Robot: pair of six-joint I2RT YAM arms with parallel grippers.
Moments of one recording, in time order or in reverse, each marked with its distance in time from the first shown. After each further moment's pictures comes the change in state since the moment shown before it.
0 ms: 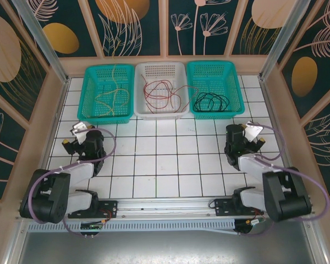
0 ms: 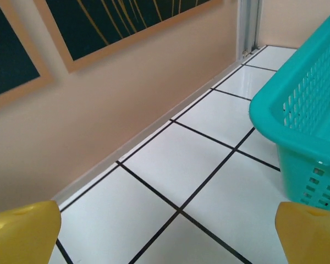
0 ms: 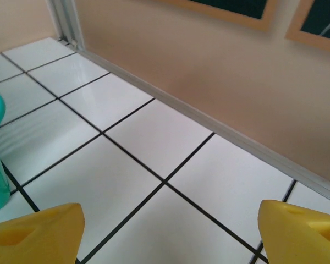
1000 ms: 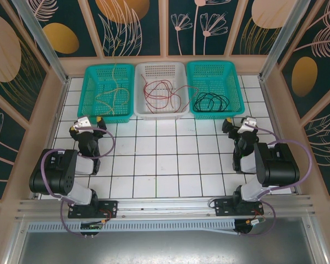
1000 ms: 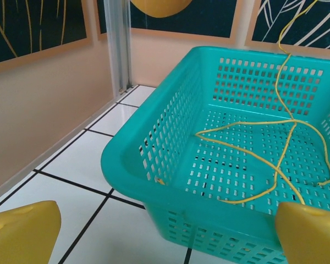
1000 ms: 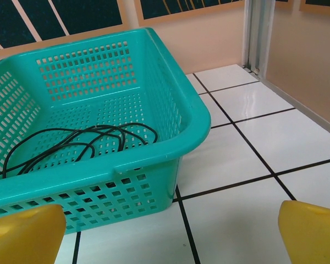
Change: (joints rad) left arm 0.129 0.253 -0.026 0.541 0.562 0.108; right arm -0.241 0.294 -0.137 0.854 -0.848 -0.301
